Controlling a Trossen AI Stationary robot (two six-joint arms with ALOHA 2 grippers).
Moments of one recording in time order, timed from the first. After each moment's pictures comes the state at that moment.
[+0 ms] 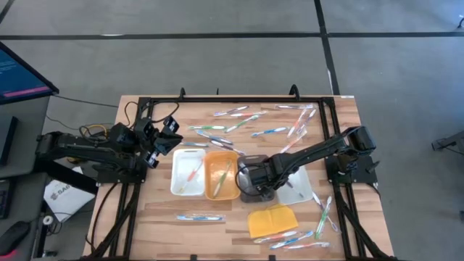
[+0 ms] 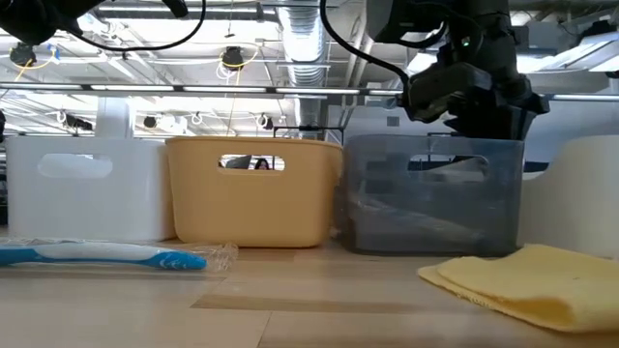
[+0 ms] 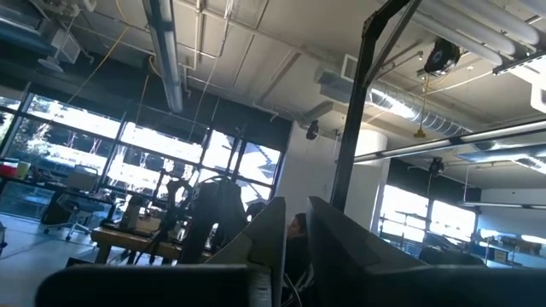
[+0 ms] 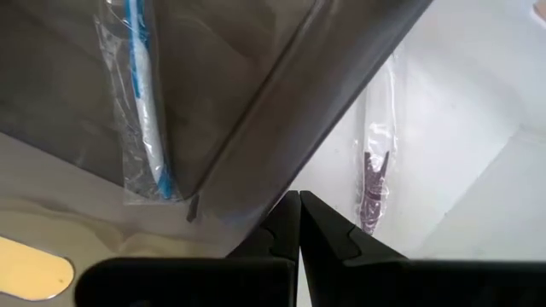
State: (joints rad) left arm 0.04 0.73 0.35 0.96 0.14 -0.38; right arm 0.25 1.82 1.28 -1.11 0.00 1.13
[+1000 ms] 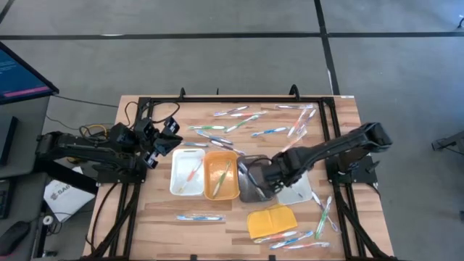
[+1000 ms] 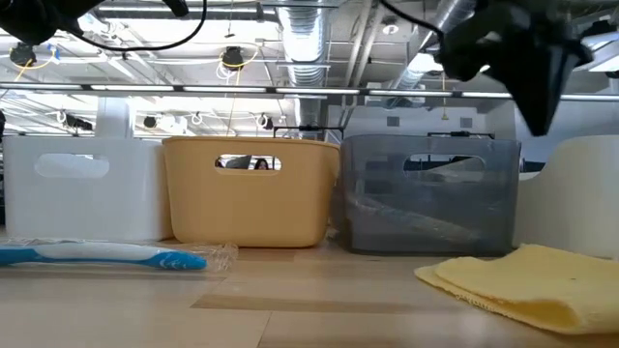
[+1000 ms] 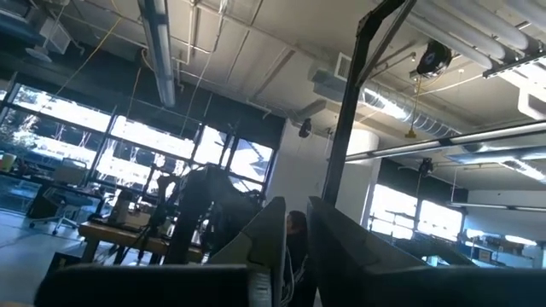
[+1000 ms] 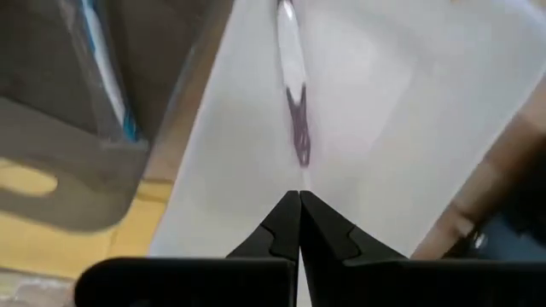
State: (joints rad) left arm 0.04 0.73 0.35 0.96 0.17 -0.40; right arm 0.29 1.64 1.28 -1.30 -0.02 1.27
